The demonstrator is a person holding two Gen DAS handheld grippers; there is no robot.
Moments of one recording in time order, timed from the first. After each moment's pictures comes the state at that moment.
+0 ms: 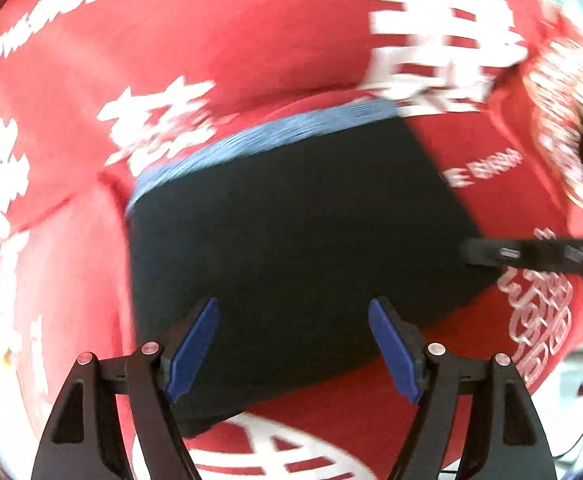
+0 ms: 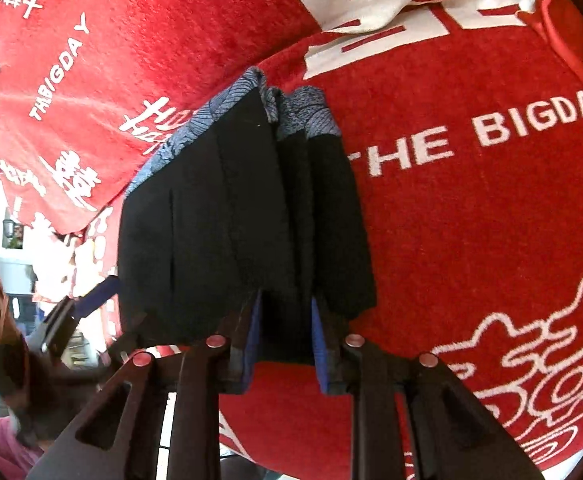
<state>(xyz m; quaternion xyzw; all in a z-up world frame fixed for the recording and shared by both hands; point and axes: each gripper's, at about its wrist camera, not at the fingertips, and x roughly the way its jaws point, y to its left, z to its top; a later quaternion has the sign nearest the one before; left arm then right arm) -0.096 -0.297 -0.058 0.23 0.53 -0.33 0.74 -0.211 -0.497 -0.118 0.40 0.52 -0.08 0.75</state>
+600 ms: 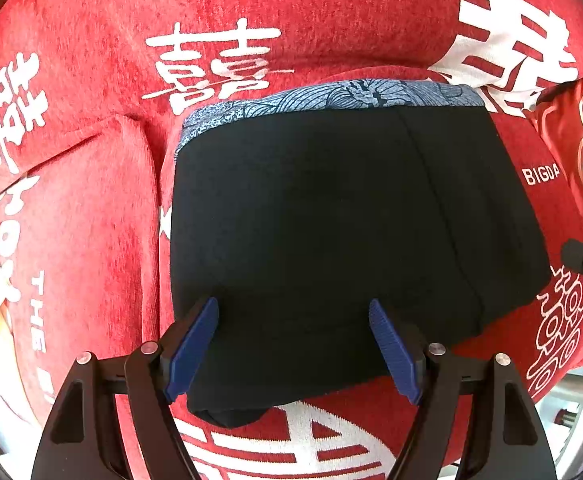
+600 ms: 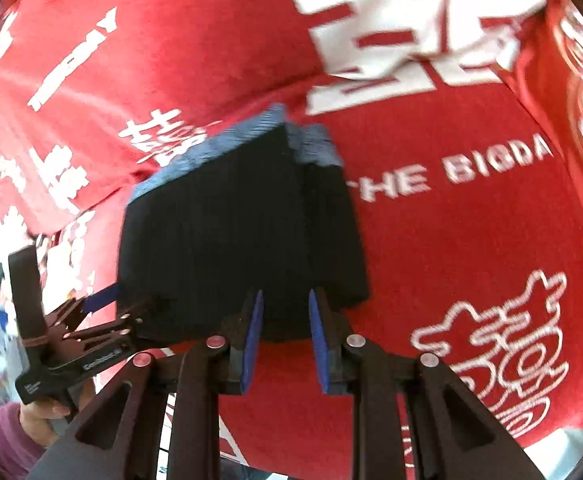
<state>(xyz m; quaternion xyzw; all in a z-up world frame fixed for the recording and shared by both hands) -0.068 -0.273 -0.077 0.22 0.58 -0.29 0.73 -0.210 -0.465 -0.068 0.33 0.52 -0.13 0.78</state>
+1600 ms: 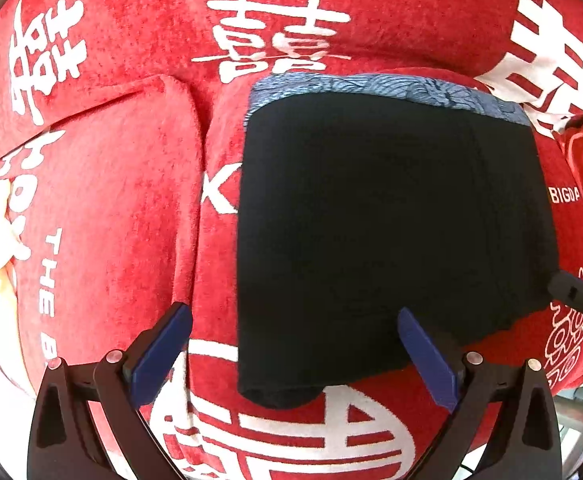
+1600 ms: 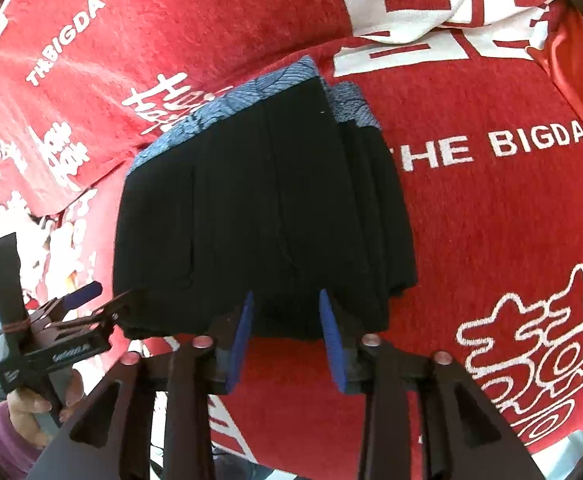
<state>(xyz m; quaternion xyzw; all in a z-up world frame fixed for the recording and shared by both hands) -0.050 -0.237 -0.082 0.19 0.61 -0.24 0.73 -0.194 -0.452 -0.099 0.34 0.54 -0.10 0.76</state>
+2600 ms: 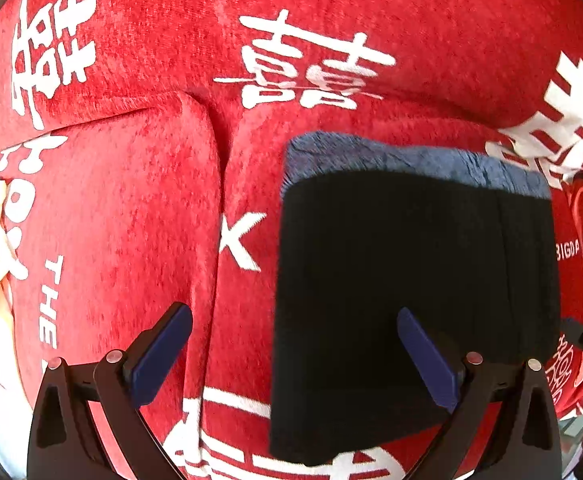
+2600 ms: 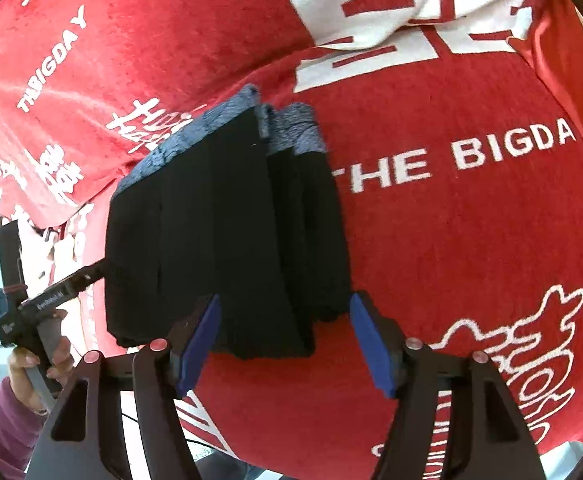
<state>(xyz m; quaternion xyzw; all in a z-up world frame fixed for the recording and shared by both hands) 0.005 -0.236 -0.082 0.14 0.62 -0.23 0.74 -0.206 -0.503 -0.106 0.37 0.54 -0.11 0.75</state>
